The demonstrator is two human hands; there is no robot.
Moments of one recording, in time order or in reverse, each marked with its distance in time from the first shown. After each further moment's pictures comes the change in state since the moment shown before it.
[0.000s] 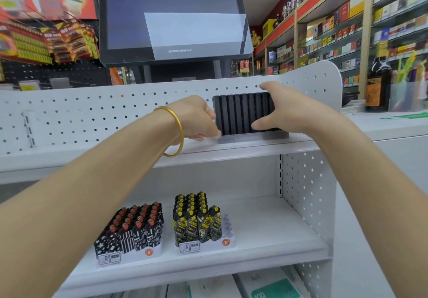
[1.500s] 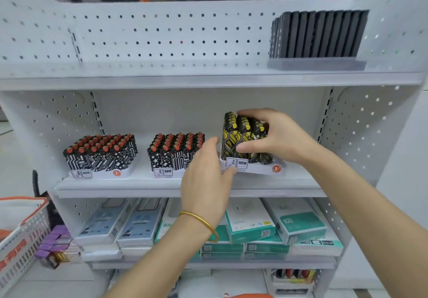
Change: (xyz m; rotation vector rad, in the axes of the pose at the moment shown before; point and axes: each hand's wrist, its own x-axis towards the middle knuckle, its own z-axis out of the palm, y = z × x) left_hand -0.130 -0.150 0.104 0.018 0.390 -0.053; right_hand -0.061 -0.023 0.153 0.359 -0.233 -0.259
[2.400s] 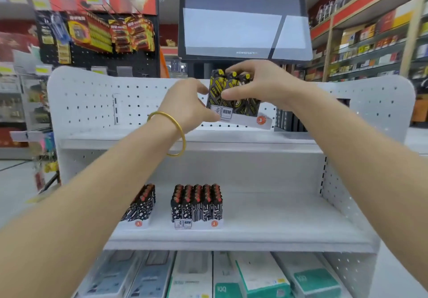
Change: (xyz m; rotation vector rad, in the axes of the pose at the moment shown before) left_hand 0.118 0.067 -0.169 -0.010 -0.028 0.140; right_hand 0.082 -0.151 -0.082 -0.013 0.116 -0.120
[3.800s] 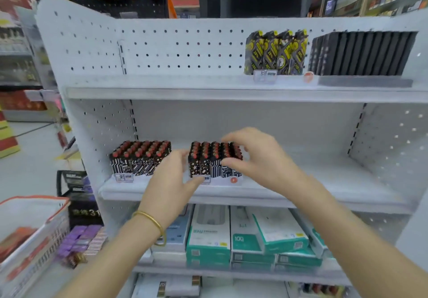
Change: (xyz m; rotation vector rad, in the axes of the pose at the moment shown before) left_hand -0.122 -0.139 0.076 0.072 -0.058 -0.167; right_hand -0.100 0.075 0.147 -0.231 -0.114 -0.126
